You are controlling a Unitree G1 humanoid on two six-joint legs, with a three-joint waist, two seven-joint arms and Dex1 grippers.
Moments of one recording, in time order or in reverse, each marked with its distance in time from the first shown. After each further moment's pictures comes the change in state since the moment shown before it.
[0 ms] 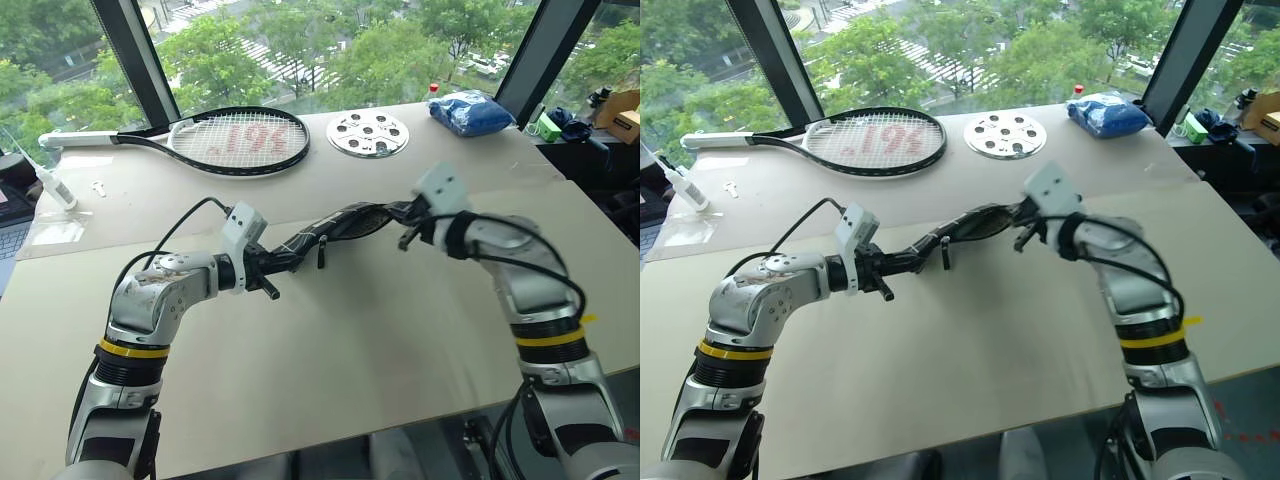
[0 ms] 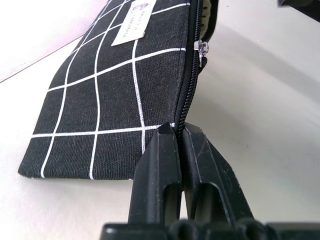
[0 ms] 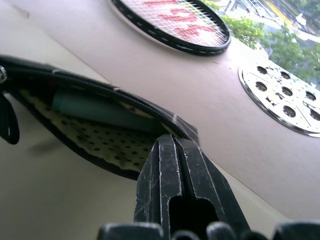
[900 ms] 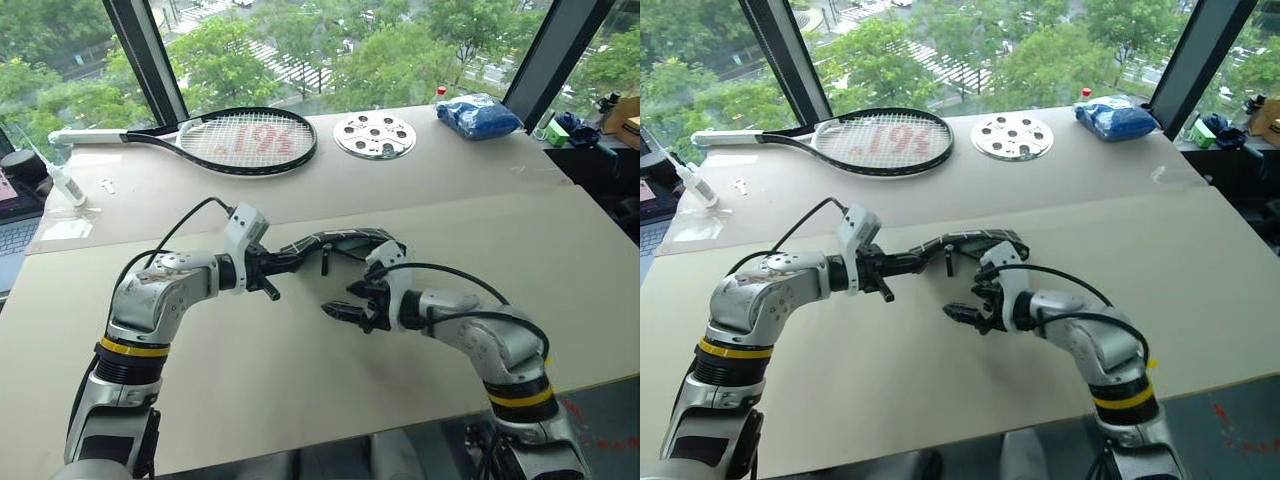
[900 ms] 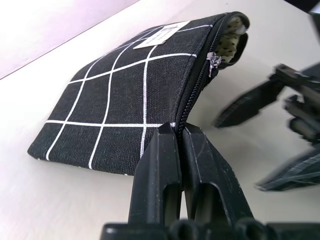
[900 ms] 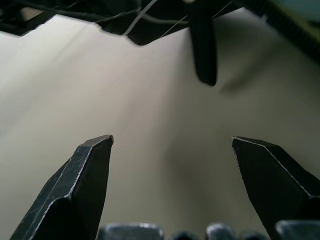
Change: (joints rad) left arm -0.012 -0.005 -0.017 0.004 0.002 0.001 -0.016; right arm 0.134 0.247 0.238 -0.088 0.214 0.338 -0.249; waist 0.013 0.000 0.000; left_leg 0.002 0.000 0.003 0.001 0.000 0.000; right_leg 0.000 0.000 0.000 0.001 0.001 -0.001
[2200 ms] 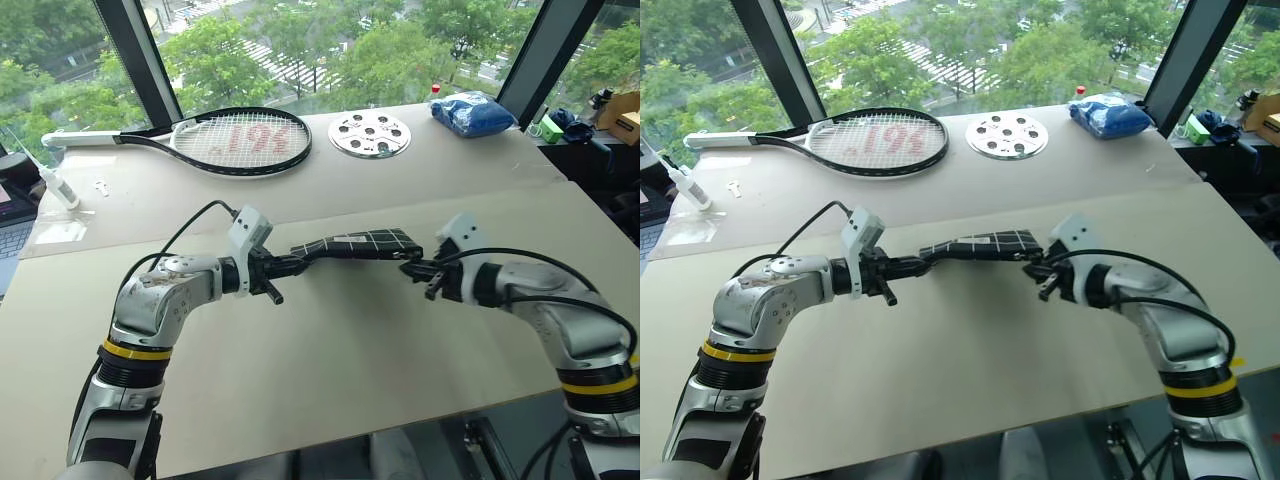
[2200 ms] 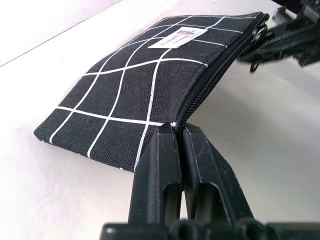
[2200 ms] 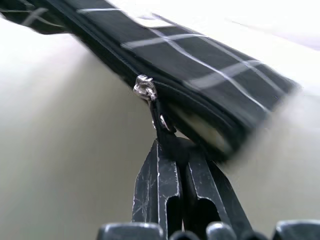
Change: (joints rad) left arm 0.017 -0.001 -0.002 -0.015 -0.014 0.000 -0.003; right arm 0.099 -0.399 -0.233 0.003 -0.052 -0.190 0.249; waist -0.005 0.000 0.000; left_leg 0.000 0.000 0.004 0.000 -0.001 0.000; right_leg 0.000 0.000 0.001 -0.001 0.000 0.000
